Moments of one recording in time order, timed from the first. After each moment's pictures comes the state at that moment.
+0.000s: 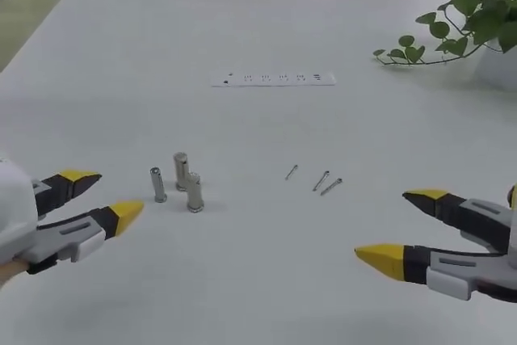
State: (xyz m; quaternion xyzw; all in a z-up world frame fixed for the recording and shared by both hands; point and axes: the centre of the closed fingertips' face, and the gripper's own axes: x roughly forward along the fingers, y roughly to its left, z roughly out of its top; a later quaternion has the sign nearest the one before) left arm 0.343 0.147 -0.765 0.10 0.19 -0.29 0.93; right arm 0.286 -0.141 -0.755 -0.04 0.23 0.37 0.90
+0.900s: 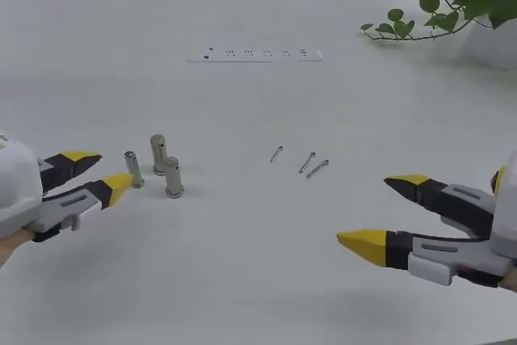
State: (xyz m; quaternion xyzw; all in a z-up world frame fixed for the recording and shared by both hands) left arm 0.388 0.137 -0.798 0.10 0.19 -0.30 0.93; right arm 0.297 -0.137 -0.763 -0.03 0.23 0.37 0.90
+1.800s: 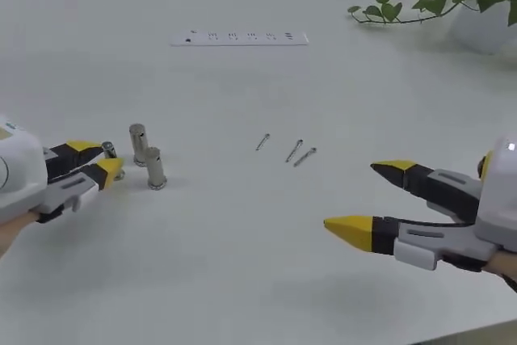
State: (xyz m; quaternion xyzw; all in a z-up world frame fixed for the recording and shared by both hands) left arm 0.416 0.124 -0.825 0.10 0.20 -0.31 0.92; right arm 0.306 -0.137 -0.767 -0.03 0.23 0.37 0.90
